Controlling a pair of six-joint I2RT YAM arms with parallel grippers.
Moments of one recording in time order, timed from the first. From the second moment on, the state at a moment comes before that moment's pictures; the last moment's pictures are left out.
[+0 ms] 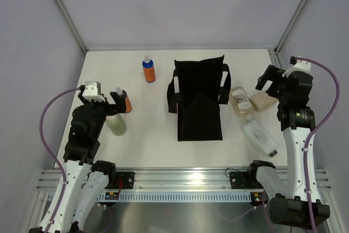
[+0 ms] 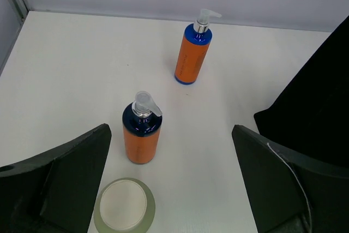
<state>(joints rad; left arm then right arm) -0.19 0.51 0.65 -0.25 -0.07 -0.17 -0.15 0.89 1.06 -0.50 0.00 0.22</state>
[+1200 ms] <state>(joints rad) -0.20 1.76 1.46 -0.33 0.07 -0.17 -0.15 0.94 0.96 -0.63 -0.88 -0.41</state>
